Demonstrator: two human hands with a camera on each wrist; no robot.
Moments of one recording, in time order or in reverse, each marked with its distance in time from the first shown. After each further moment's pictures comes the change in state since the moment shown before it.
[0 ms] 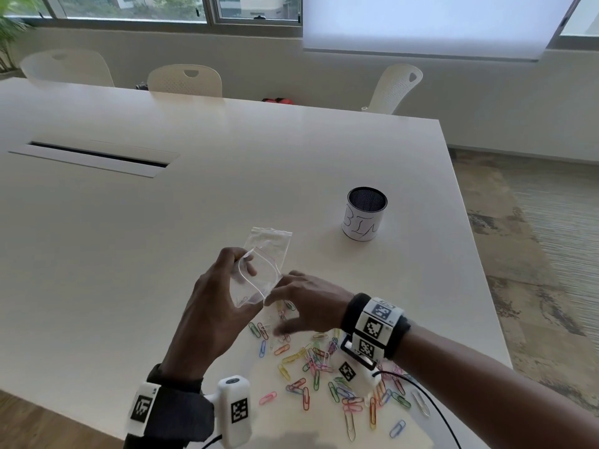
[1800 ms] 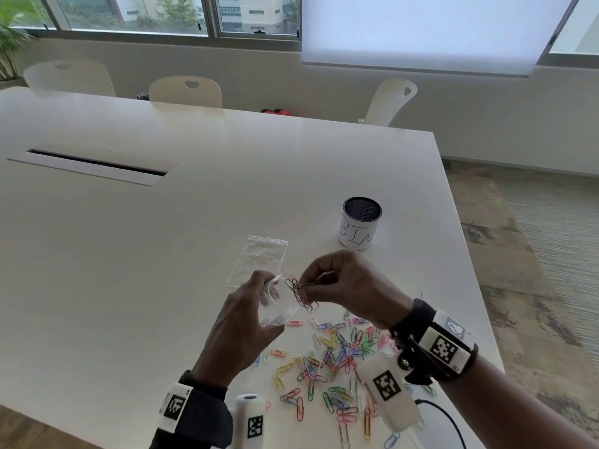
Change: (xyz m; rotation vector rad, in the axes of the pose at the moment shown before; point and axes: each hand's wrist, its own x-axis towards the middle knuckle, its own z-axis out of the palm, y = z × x) left_hand 0.000 -0.008 0.048 0.010 -0.128 0.080; right_hand -0.065 0.000 -0.048 0.834 0.419 0.158
